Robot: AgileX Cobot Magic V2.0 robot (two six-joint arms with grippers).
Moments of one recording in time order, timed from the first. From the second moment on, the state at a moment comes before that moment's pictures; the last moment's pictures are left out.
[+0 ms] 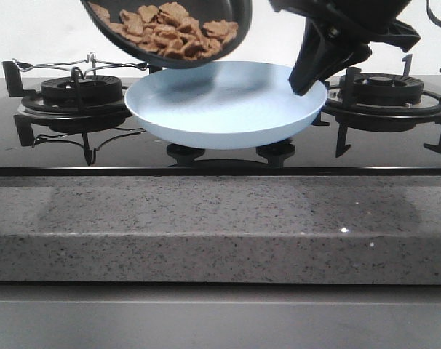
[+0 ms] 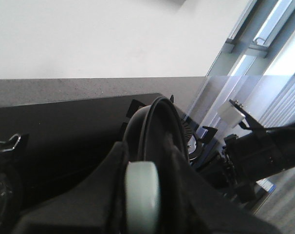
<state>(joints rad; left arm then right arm) 0.01 1.27 -0.99 -1.64 0.89 1.43 0.31 1.61 -1.27 0.43 0.67 -0.22</state>
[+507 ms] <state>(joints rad) -0.02 1.27 -1.09 -1.65 0.90 1.78 0.31 1.61 -1.27 0.43 0.67 -0.22</state>
